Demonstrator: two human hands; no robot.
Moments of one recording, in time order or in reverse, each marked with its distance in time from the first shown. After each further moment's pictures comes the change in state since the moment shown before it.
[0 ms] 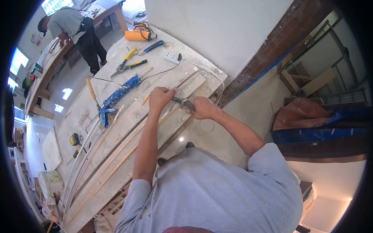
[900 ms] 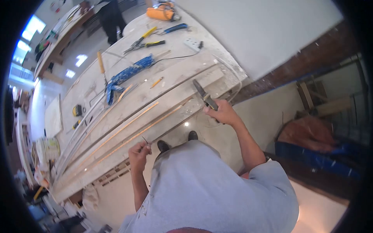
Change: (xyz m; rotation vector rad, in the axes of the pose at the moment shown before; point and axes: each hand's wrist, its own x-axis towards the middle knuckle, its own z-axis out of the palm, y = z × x) left_hand -0.245 -0.147 -0.003 -0.668 0.257 -0.206; right_hand -0.038 0.006 -0.019 1.110 -0.119 0.352
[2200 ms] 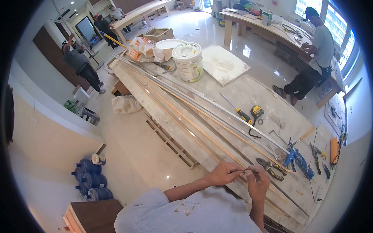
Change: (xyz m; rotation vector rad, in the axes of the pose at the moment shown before) left_hand -0.024 -0.016 -0.232 -0.345 0.237 0.272; right_hand 0.049 -0.068 0.463 -0.271 -0.540 -0.596
